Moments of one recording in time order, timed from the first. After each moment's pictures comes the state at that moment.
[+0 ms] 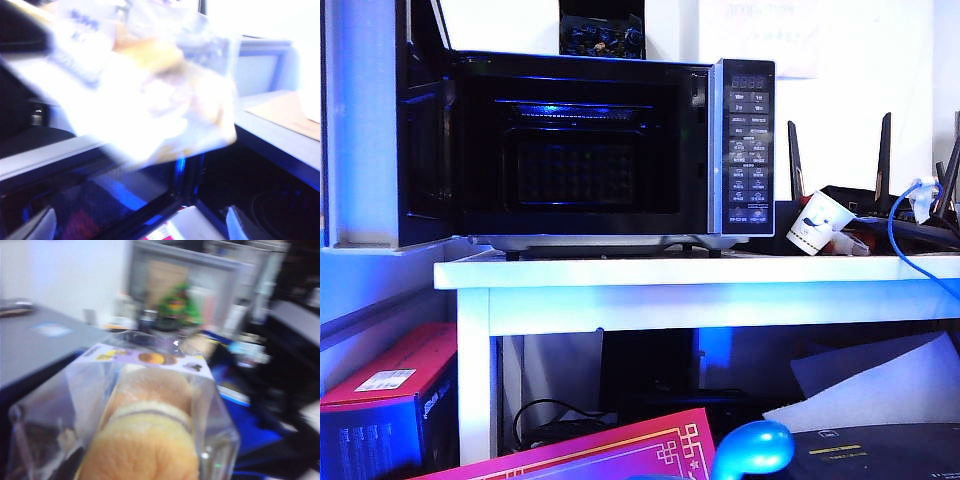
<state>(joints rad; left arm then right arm) -0.35 1.30 1.72 -0.52 0.66 -0.02 0.45 1.33 1.37 0.00 -0.68 -0.10</state>
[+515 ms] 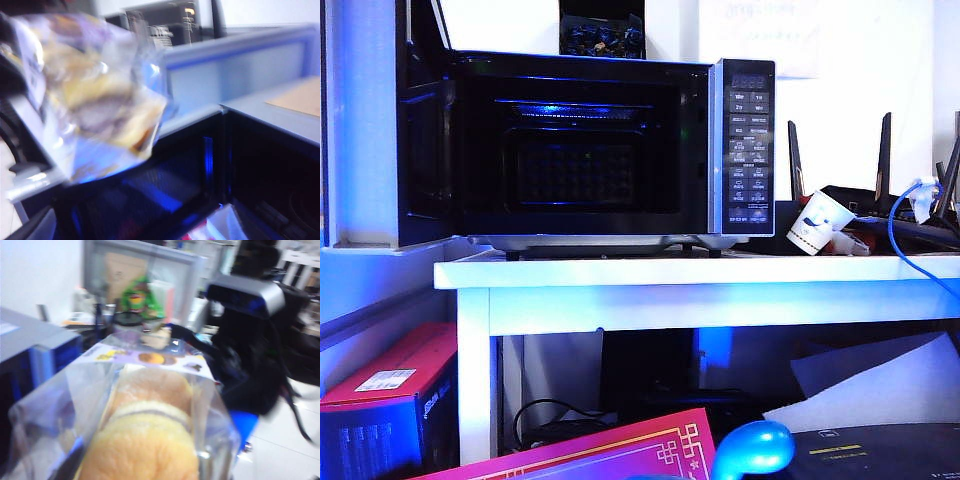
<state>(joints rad) -0.35 1.30 1.72 -0.54 0.79 -0.01 0.29 1.33 1.38 0.06 -0.95 0.15</state>
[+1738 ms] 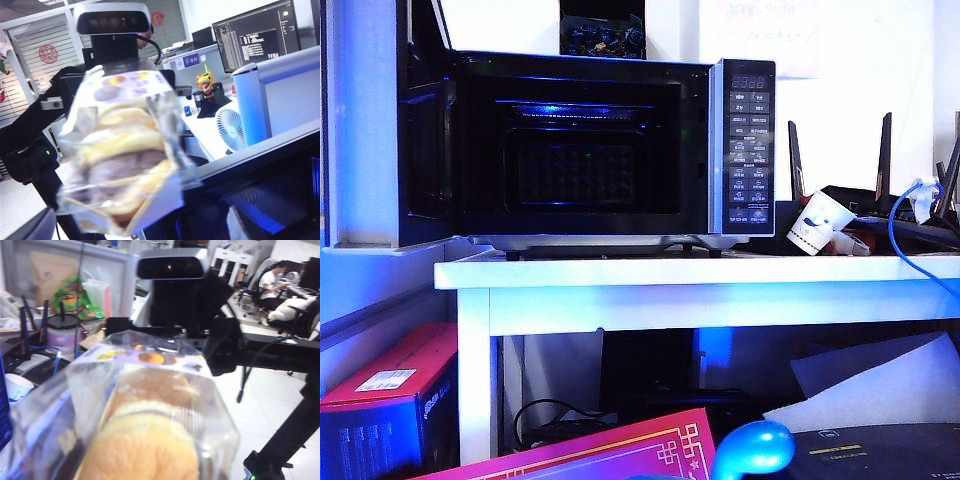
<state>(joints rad) -0.35 1.30 1.72 -0.54 1.02 -0.01 0.25 1.37 1.38 0.48 -1.28 0.68</state>
